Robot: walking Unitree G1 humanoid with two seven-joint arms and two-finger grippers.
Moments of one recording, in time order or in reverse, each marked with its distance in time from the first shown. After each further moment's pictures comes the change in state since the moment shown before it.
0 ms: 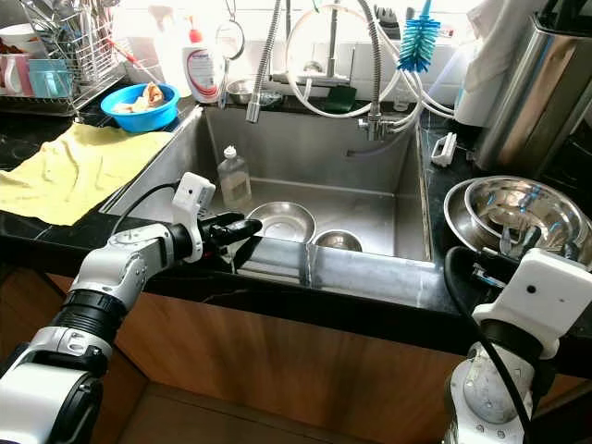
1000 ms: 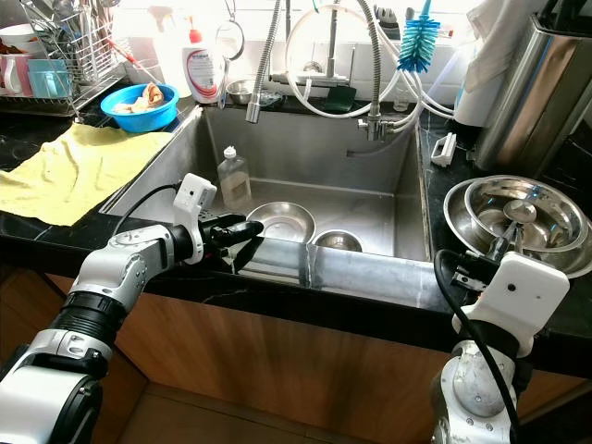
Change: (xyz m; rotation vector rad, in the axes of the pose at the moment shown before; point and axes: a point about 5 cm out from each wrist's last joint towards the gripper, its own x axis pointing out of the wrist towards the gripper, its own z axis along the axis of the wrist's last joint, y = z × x) left arm 0.000 -0.002 0.000 0.001 0.005 -0.011; right arm 0.003 0.010 -0.011 0.048 0.097 0.048
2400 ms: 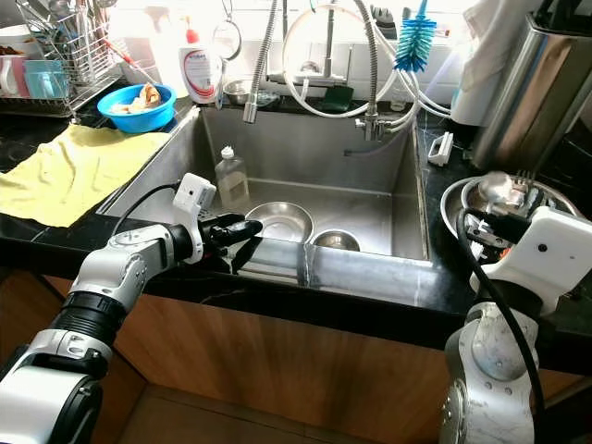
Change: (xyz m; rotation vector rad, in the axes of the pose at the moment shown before) left arm 0.000 0.001 0.000 0.000 -0.001 0.013; right arm 0.022 0.004 0.039 0.073 -0.161 0.022
